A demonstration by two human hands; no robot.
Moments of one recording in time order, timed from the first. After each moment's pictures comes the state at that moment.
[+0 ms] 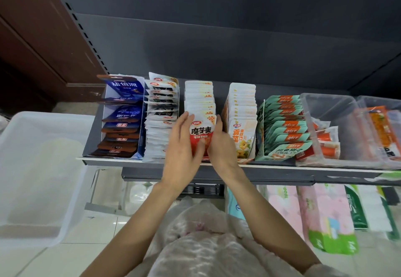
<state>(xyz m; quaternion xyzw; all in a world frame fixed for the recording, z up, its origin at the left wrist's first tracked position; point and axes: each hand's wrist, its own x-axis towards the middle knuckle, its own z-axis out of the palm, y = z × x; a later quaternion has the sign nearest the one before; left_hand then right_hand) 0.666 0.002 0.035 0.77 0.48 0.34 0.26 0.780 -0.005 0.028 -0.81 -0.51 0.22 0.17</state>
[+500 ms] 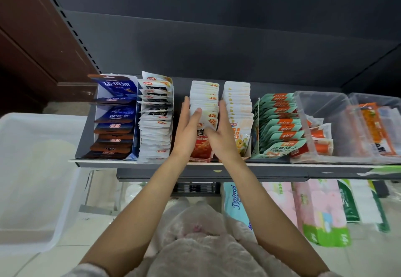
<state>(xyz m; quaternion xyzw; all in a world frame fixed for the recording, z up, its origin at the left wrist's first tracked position) 0.706 0.035 0.057 0.48 0.48 0.35 0.65 0.788 0.000 0.053 -0.70 -0.42 0.38 0.43</state>
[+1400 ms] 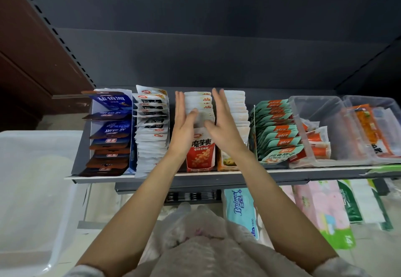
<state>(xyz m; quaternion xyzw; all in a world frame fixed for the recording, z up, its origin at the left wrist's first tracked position) 0.710 0.069 0.050 0.57 0.44 0.35 0.60 0.818 0.030 0.065 -0.69 -0.53 0.32 0.38</state>
